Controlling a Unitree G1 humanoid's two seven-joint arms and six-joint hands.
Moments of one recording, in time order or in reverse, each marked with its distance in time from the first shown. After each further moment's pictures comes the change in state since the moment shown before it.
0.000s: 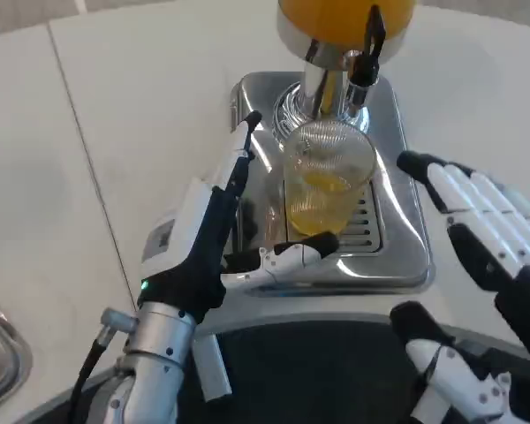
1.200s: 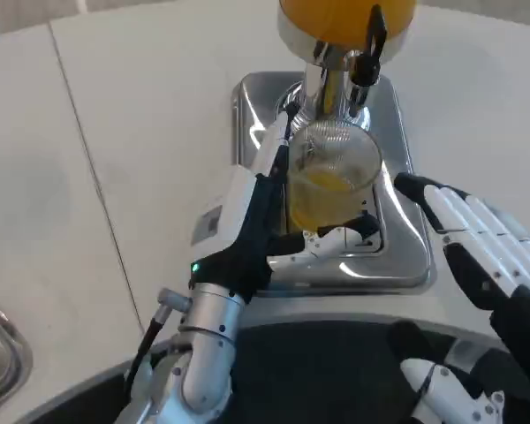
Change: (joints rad) left arm -0.202 -0.104 -0.080 0.332 0.024 -0.063 0.159; right arm 0.030 0.125 -0.009 0.000 0.001 -0.052 0.087
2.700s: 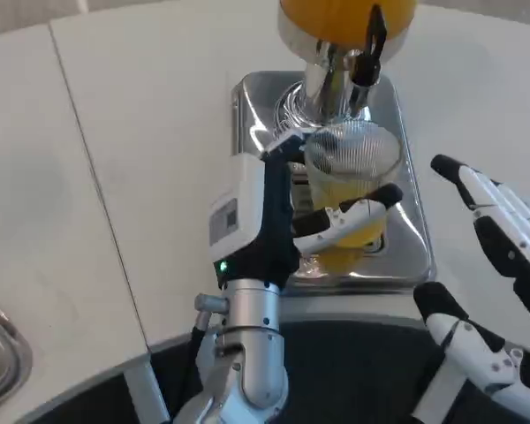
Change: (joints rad) left arm -0.022 -0.141 -0.048 -0.046 0.040 0.202 0.244; right arm -0.138 0.063 -0.057 0.000 -0.043 0.149 0.125
